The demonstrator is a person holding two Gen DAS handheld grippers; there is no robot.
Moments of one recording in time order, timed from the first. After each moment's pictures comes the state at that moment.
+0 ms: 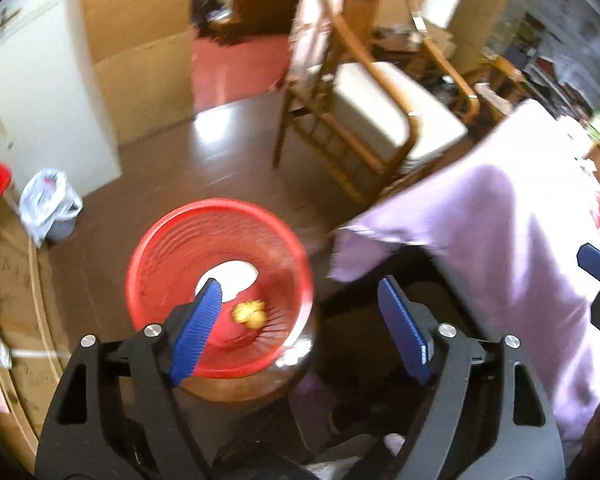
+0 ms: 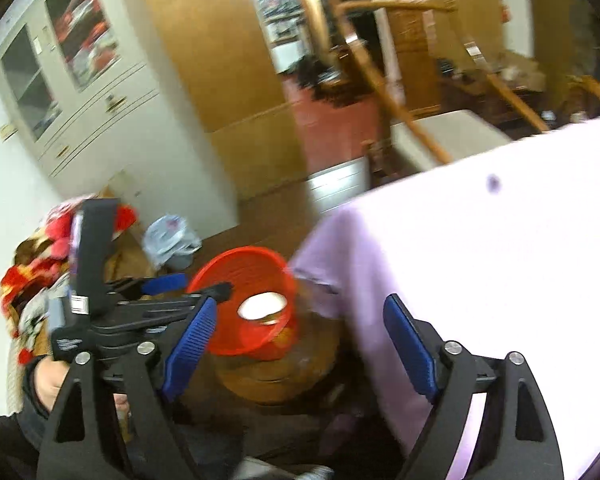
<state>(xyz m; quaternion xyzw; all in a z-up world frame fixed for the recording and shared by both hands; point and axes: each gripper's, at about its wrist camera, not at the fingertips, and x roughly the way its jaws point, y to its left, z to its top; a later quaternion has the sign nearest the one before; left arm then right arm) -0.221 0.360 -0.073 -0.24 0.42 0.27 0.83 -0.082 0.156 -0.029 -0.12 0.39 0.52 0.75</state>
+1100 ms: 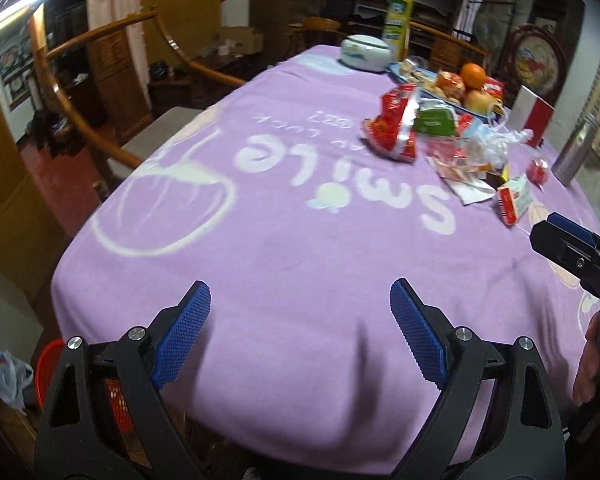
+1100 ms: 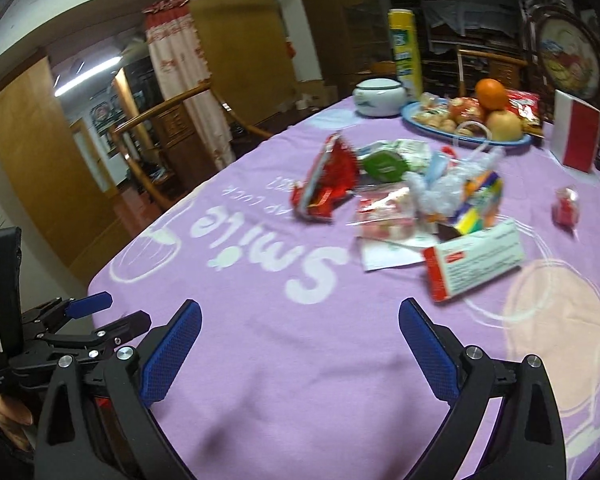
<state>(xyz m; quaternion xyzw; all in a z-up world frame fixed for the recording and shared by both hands) -0.039 0.108 -0.011 -0.05 0.42 0.04 0.91 0.030 -0.140 -0.022 0.04 0.35 0.26 0.90</state>
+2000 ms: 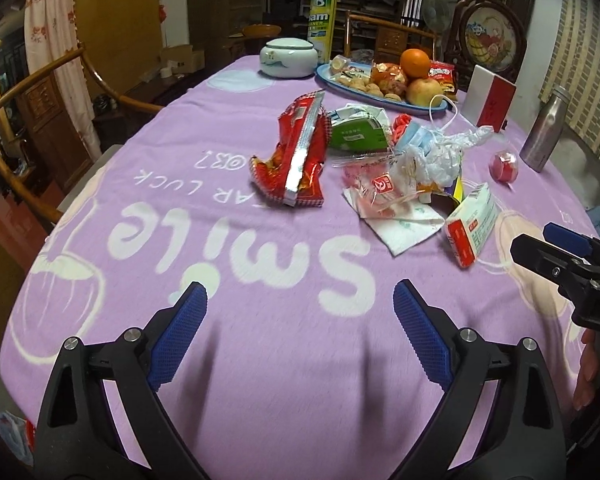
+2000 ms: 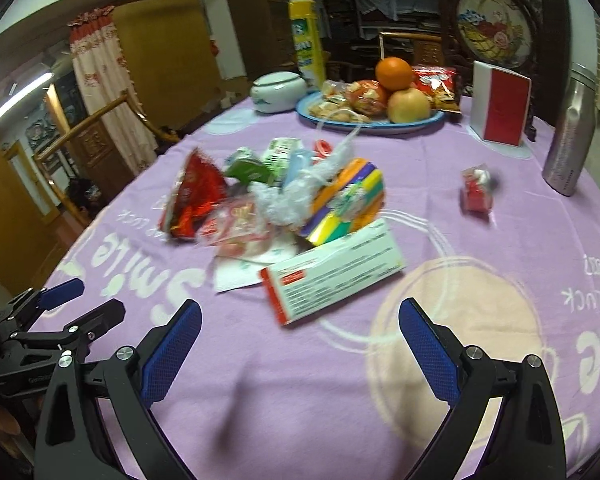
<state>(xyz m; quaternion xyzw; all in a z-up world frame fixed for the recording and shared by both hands) 0.037 0.037 -0.011 -0.01 0.41 -0.04 0.91 0.083 -0.214 -0.034 0.05 0.39 0.13 0.91</state>
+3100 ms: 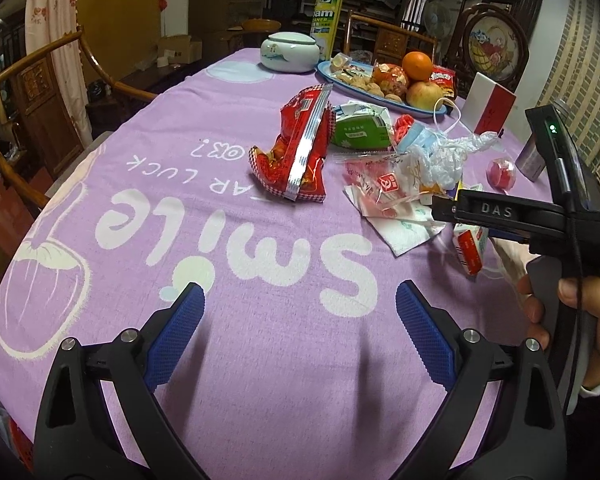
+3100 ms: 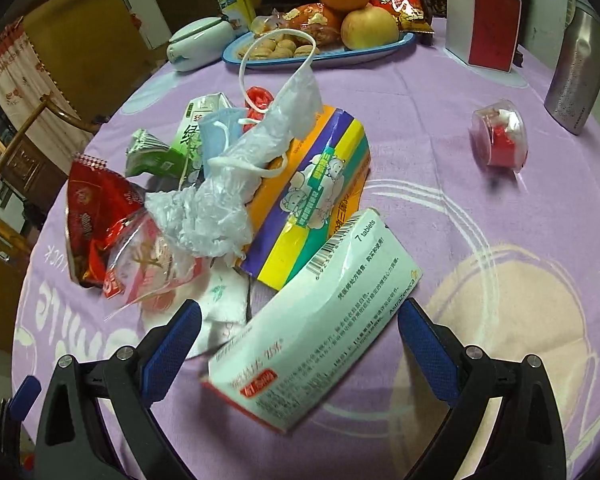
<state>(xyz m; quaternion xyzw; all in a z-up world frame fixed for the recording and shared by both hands) 0.038 0.053 -0.016 -0.04 0.41 -0.05 0.91 0.176 -0.199 -0.079 0.10 0.49 0.04 0.86</state>
